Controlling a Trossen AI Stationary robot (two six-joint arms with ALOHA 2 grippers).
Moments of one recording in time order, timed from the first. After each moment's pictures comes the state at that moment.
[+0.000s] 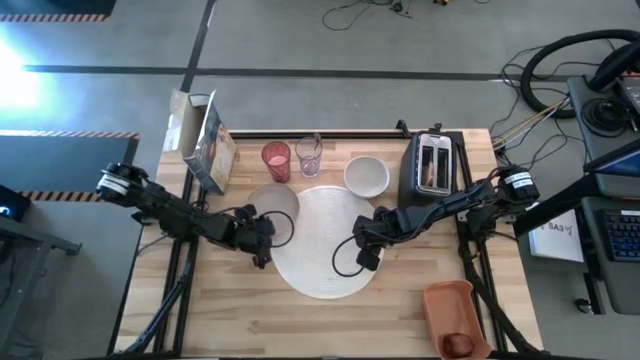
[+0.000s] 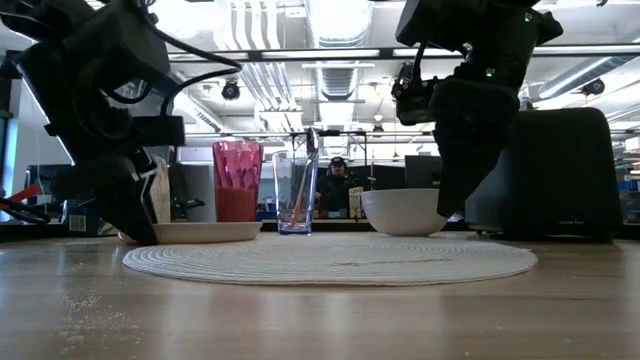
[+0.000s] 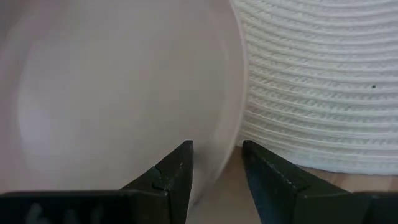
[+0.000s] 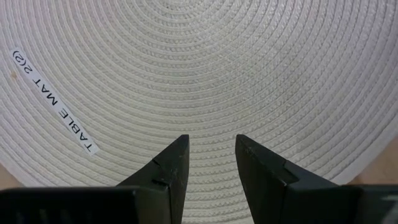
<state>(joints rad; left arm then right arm) -0.29 1.45 0.55 -0.35 -0.42 -0.57 0.18 1.65 0.98 -0.52 0.11 0.56</state>
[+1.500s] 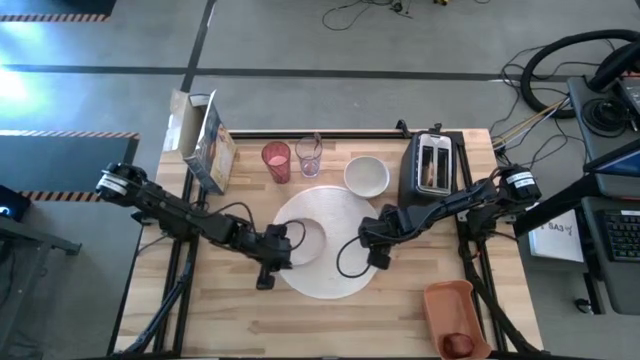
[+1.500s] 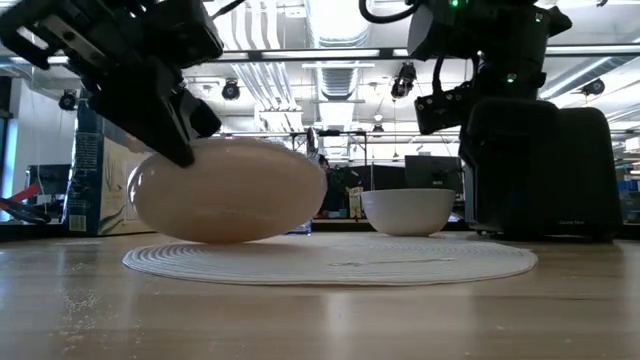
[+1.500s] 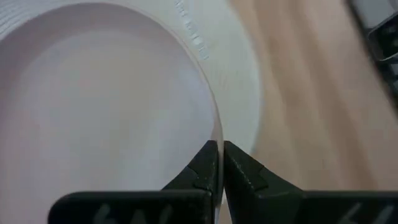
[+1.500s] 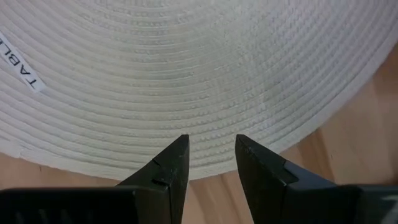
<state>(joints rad) -0.33 1.44 0.71 -0.08 0.02 -0.26 0.18 1.64 0.98 -0.70 0.10 0.50</state>
